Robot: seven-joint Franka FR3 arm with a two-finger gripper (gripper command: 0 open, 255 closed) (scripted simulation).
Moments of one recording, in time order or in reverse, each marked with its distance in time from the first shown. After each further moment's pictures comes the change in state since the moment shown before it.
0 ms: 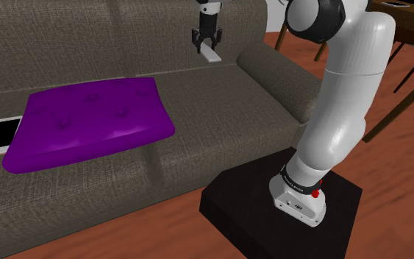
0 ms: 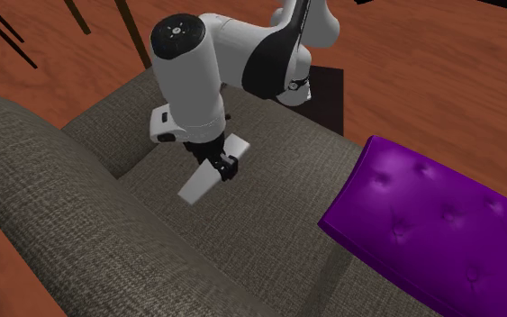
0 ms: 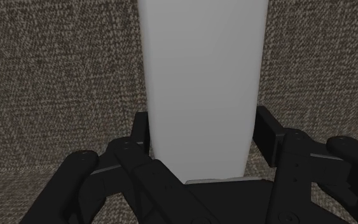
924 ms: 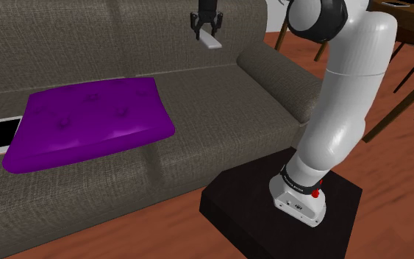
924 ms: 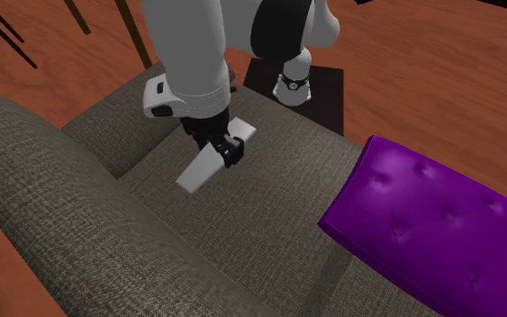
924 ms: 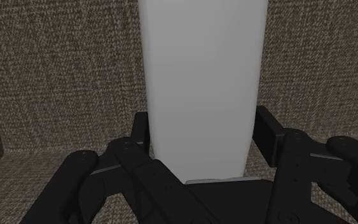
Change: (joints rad) arm 0.013 -0.011 0.006 0.151 -0.004 -0.162 0.022
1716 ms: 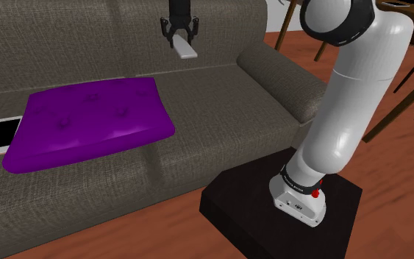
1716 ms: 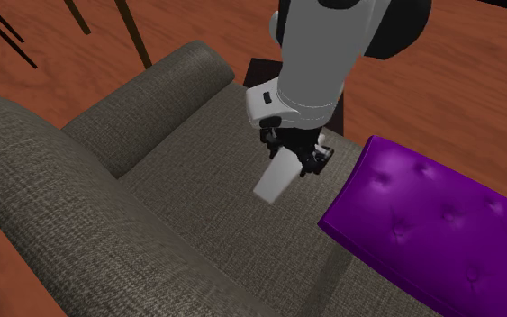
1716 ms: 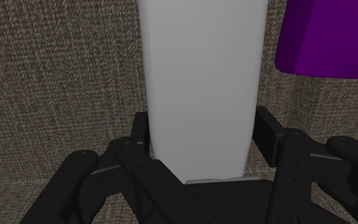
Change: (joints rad) arm 0.170 -0.087 0.094 -0.111 -0.028 0.022 0.261
